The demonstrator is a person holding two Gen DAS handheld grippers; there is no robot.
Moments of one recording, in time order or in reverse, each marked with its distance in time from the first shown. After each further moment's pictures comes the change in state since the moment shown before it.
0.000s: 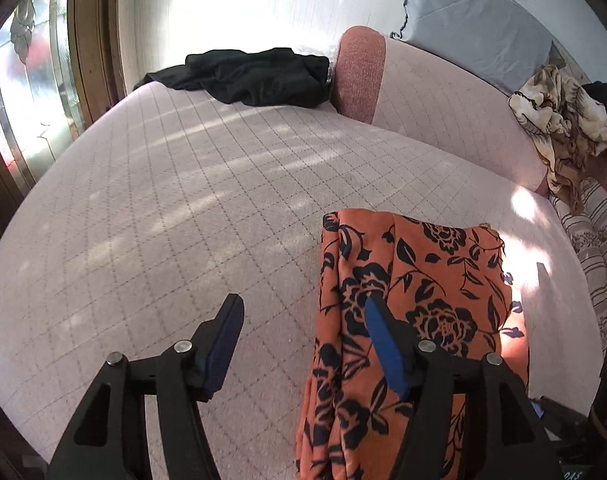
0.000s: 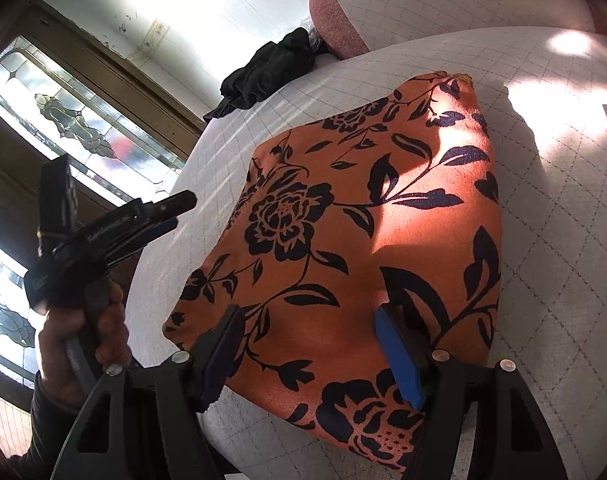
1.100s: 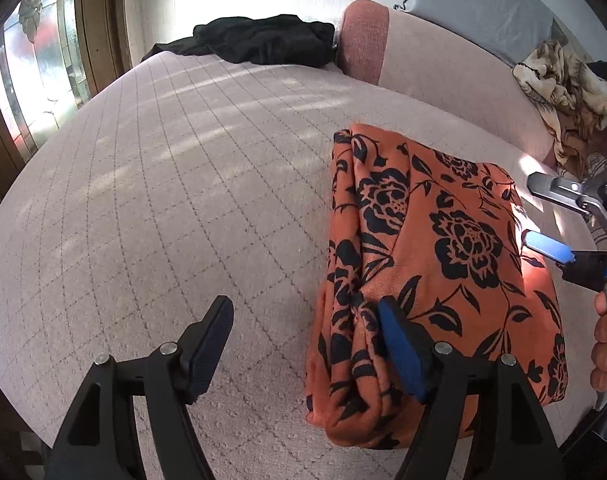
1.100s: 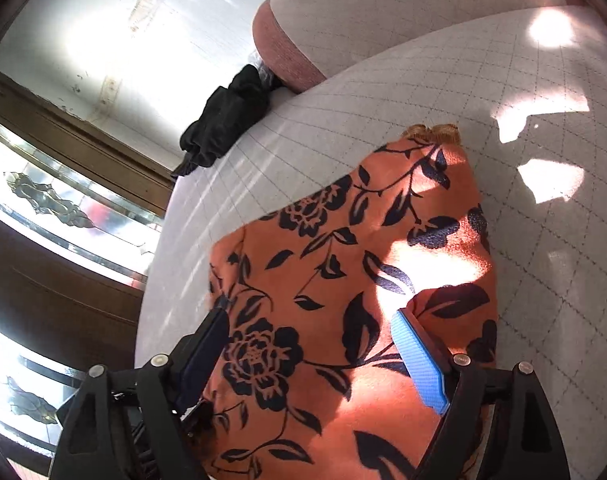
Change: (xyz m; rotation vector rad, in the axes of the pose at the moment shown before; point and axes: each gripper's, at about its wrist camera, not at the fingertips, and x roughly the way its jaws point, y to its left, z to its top) left arm 0.023 0.006 -0.059 0.009 0.063 0.024; right arm 0.017 -0.027 0.085 0.192 -0.085 0.017
